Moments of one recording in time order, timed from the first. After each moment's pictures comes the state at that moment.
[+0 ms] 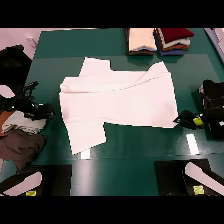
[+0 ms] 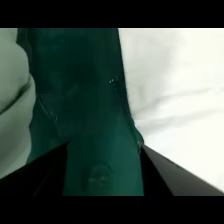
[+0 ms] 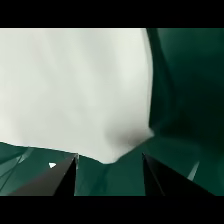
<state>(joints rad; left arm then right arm) 0.16 -1.17 0.89 1.24 -1.20 -1.44 -0.51 -1.09 0.64 -1.07 1.25 1.26</state>
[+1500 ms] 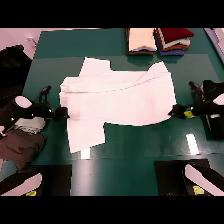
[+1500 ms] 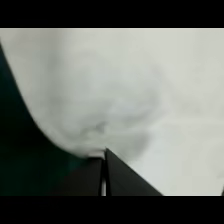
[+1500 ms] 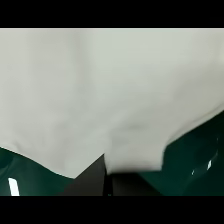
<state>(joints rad) 0.01 -1.15 0.72 0.98 -0.95 -1.38 -0.30 -1.02 0.72 -1.04 1.16 1.27</state>
